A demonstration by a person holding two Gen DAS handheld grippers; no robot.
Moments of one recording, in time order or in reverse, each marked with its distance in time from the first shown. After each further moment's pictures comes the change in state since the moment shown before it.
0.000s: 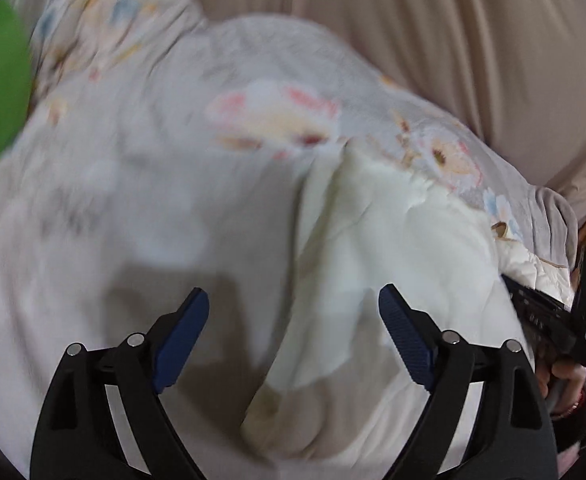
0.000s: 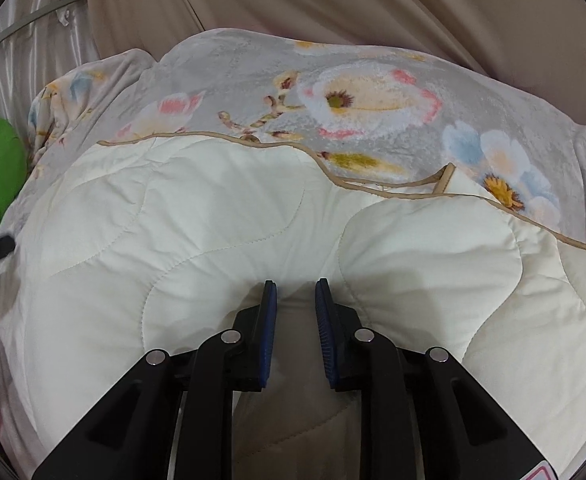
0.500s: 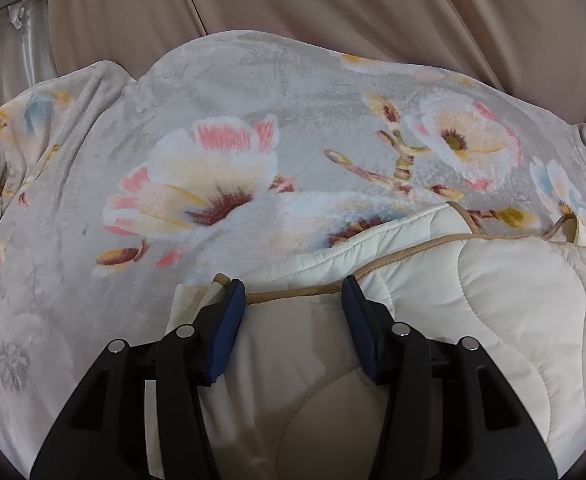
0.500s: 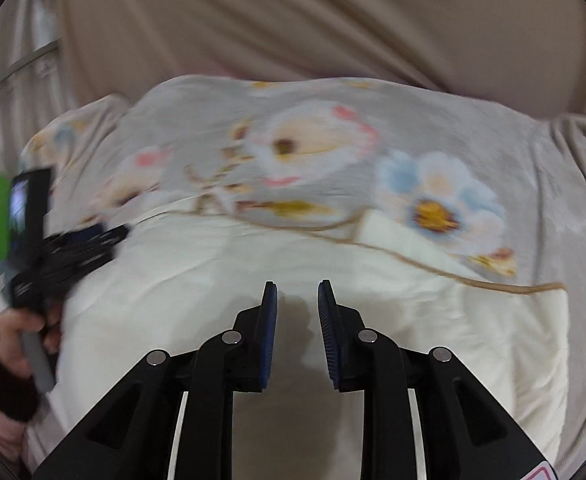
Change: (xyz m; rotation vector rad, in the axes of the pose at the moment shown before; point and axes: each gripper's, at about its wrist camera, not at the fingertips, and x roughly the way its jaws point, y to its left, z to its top) left arm 0.121 -0.121 0.069 0.319 -0.083 0.233; right arm -0.051 -0.033 0.020 0.068 -0.053 0.001
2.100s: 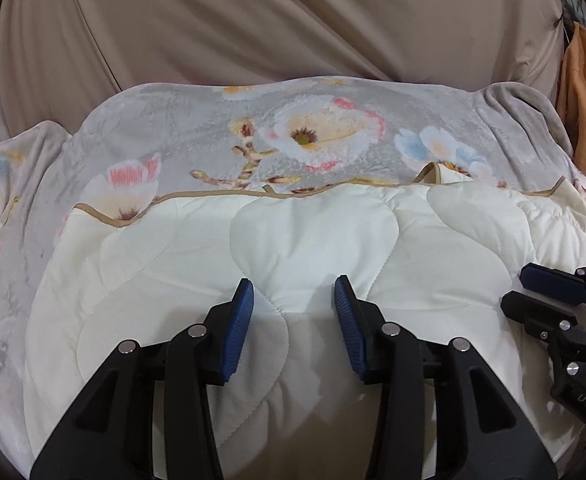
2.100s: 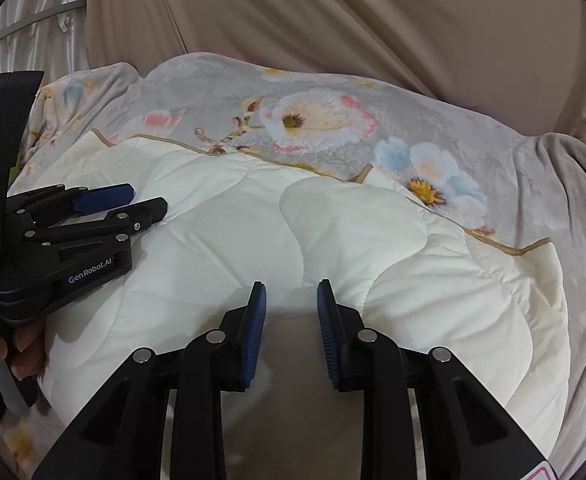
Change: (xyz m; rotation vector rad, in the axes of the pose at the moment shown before) left arm -0.072 -0.101 -0.044 0.187 -0.100 -0.159; right arm -0.019 0.012 -0.054 -0.082 -0.023 -0.122
